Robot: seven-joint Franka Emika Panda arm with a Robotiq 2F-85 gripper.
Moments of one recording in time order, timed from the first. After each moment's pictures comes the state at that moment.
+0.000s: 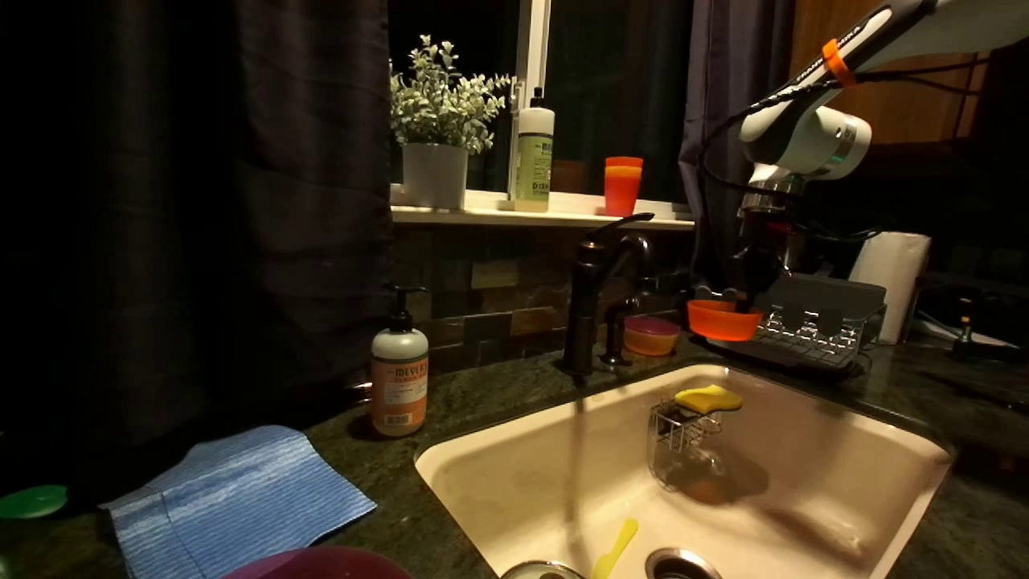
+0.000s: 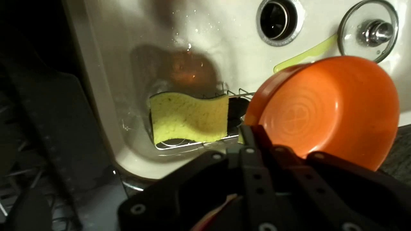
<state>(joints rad) -0.22 0.07 -0.14 -2.14 0.23 2.10 -0.43</state>
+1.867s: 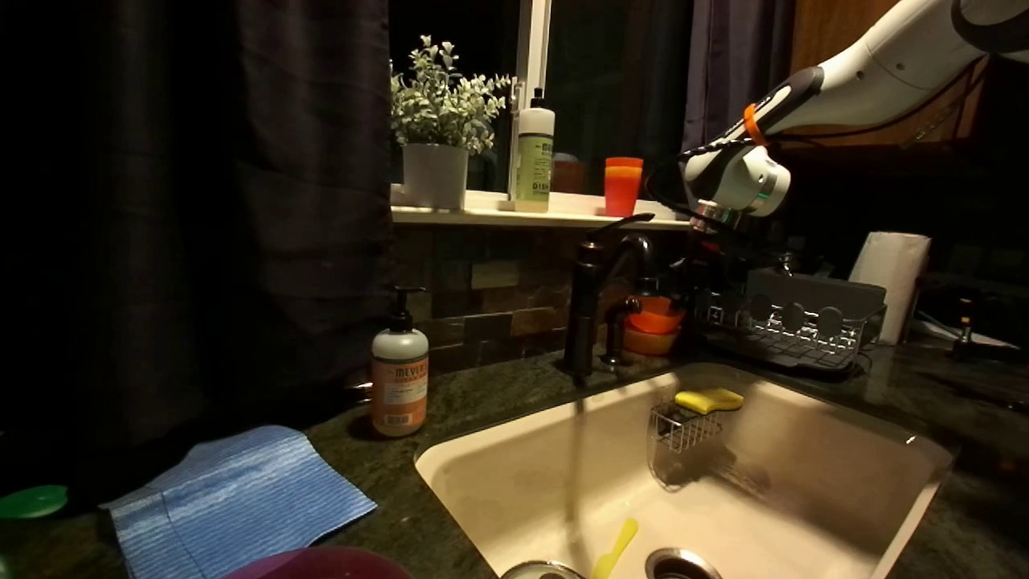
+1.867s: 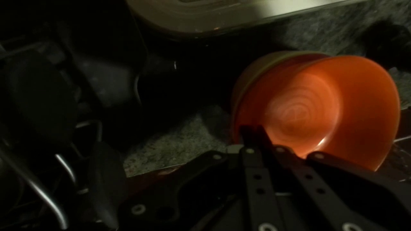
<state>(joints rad) -0.28 0.46 -0.05 -1.74 0.30 2.33 -0.39</state>
